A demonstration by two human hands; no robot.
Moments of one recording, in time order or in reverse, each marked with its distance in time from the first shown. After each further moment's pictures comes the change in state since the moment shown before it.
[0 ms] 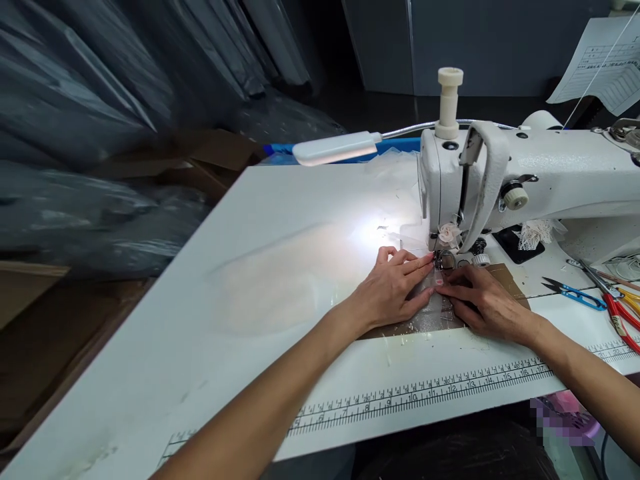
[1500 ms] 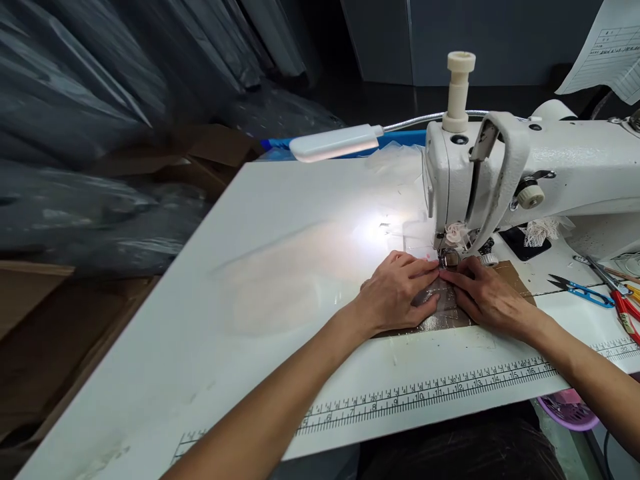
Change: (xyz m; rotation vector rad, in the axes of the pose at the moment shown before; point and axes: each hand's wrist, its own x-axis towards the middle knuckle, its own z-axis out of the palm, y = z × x) left_hand -0.001 0.006 0.000 -0.013 0.153 0.058; right_hand 0.007 0.002 0.006 -0.079 -0.057 0.072
